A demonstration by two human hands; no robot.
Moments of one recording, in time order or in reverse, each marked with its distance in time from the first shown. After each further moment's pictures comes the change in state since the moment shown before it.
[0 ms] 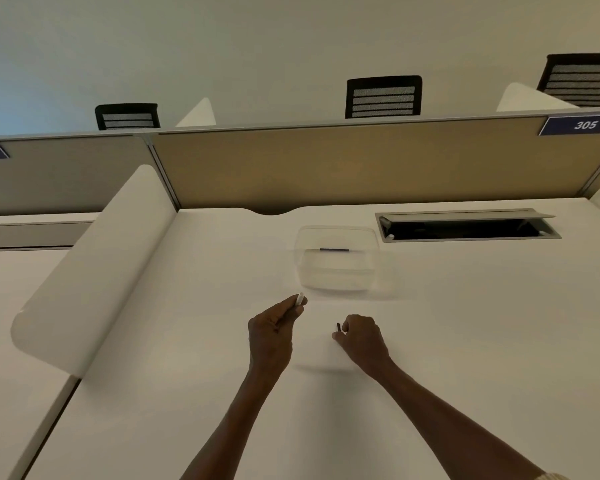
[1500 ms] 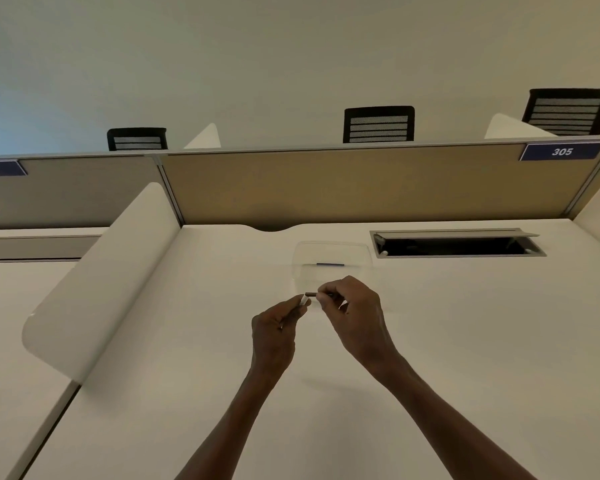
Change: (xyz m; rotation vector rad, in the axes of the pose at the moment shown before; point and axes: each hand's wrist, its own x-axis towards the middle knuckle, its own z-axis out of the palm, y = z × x) left_hand -0.004 0.021 0.008 0.074 -0.012 0.172; right_hand -0.063 -0.084 -0.103 0.293 0.421 -0.639
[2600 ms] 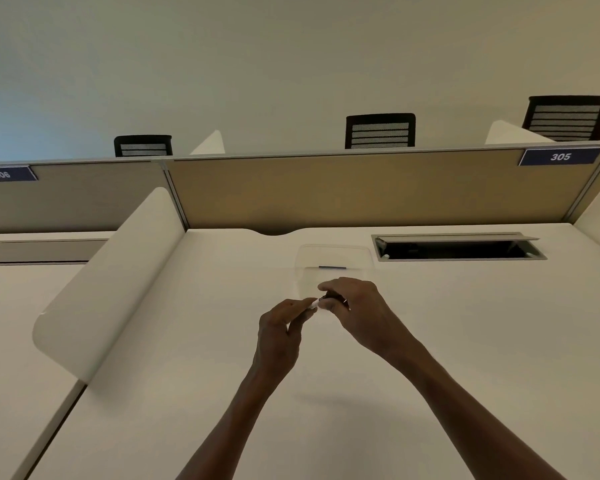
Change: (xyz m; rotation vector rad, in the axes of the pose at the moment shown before) left_hand -0.003 0.002 -0.007 0.145 -0.102 0.280; right_hand 0.014 -0.007 -0.024 -0.056 -0.288 -0.070
